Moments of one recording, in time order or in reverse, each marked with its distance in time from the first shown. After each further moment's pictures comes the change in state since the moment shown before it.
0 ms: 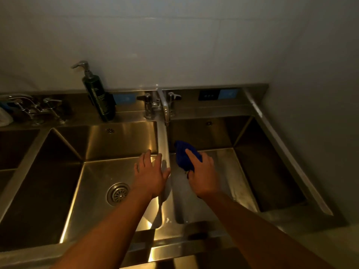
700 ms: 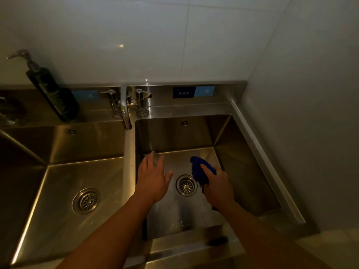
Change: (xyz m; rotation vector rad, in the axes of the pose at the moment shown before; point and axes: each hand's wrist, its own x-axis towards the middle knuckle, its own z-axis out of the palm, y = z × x) left_hand 0.037 0.099 0.052 -0.085 -0.004 0.100; right_hand 0.006 0.158 -0.024 -0.148 -0.135 0.212
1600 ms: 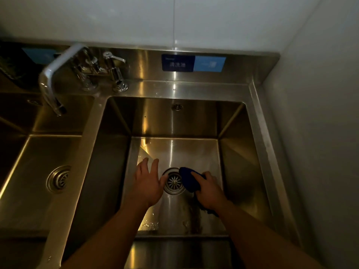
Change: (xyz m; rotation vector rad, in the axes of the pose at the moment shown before) left_hand 0.069 0.044 0.131 -0.086 -0.151 -0.334; right_hand 0.120 0.117 0.071 0.053 -0.486 -0.178
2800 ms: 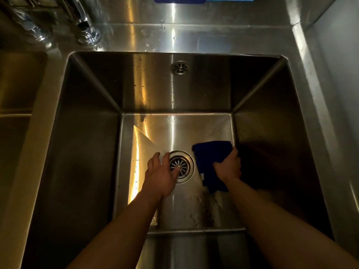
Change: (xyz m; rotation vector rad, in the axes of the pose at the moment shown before) left_hand 0.059 -0.021 0.096 -0.146 -0.159 -0.043; right_hand 0.102 0.060 0.047 0.443 0.298 0.636
